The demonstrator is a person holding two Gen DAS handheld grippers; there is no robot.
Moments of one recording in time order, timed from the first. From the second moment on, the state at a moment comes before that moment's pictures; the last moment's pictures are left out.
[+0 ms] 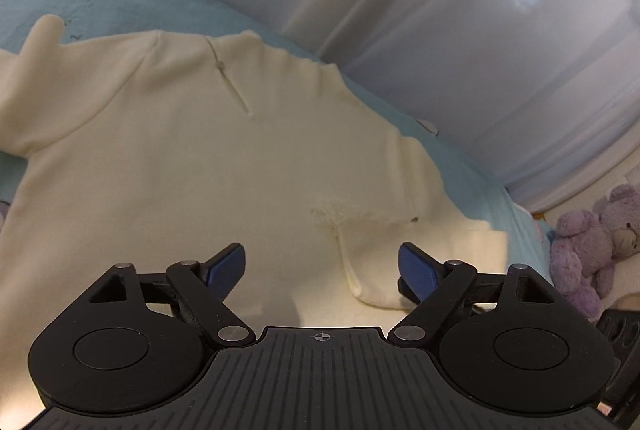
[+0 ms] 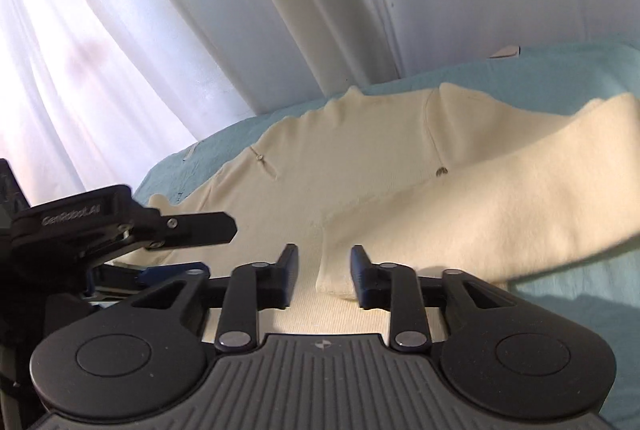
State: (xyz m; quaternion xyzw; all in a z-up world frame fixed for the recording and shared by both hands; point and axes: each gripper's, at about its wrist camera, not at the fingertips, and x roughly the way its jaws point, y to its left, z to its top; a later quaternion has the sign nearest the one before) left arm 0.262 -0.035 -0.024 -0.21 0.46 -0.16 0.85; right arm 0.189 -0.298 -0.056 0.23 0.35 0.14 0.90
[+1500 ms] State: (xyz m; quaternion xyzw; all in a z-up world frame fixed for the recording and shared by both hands) left arm 0.347 0.010 -0.062 -0.14 0.45 -0.10 0.88; right arm 0.195 -0.380 -0.059 0.35 0.33 0.01 0.88
